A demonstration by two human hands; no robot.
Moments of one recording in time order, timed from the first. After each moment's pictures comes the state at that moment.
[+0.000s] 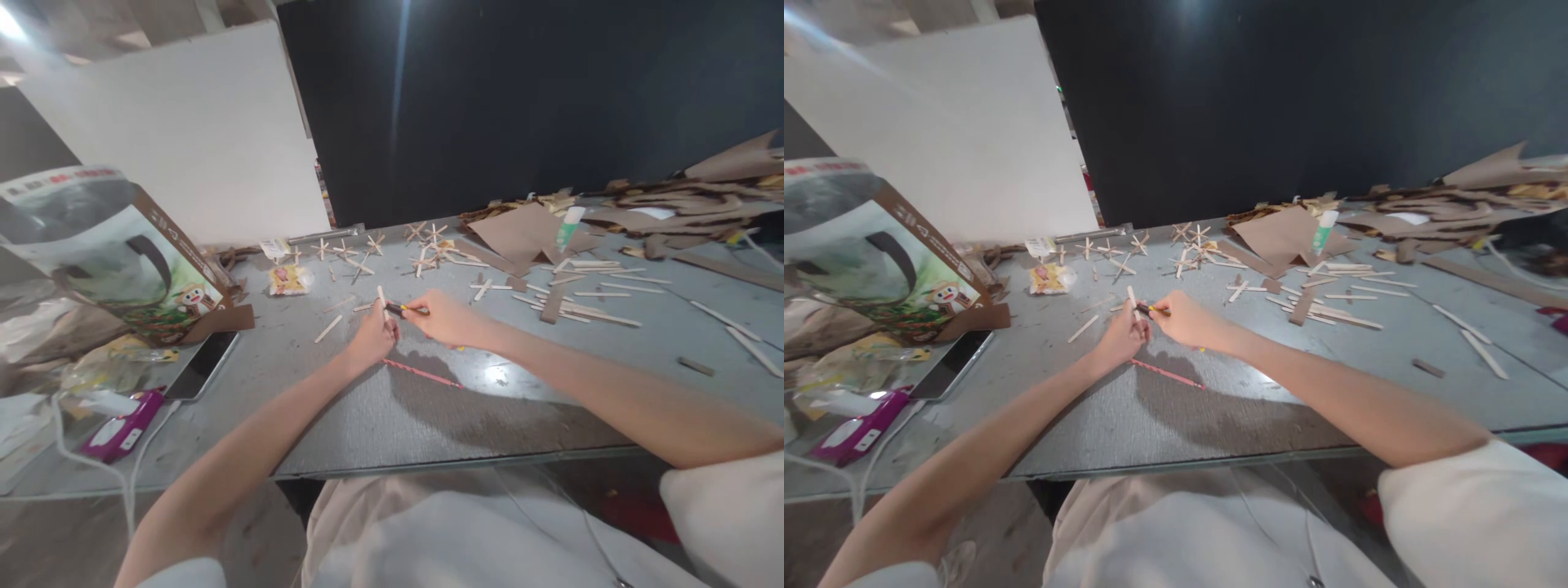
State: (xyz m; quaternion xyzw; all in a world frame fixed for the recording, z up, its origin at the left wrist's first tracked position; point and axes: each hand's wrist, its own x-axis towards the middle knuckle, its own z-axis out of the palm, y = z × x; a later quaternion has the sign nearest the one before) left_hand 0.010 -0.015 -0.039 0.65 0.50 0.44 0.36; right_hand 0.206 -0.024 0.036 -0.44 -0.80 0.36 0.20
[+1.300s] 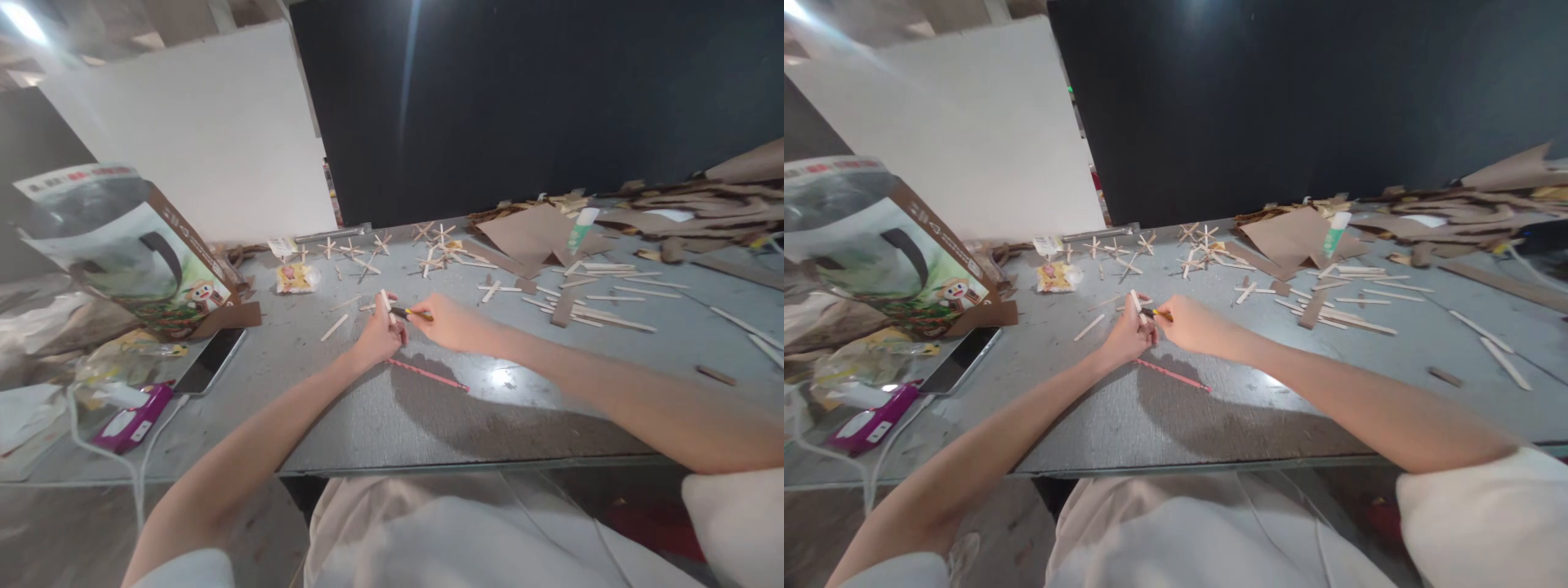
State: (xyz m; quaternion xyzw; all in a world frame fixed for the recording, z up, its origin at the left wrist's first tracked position) left_hand 0.010 -0.018 -0.039 0.64 0.48 0.45 0.40; right_hand 0.200 -0.026 0.039 -0.43 -0.83 0.30 0.19
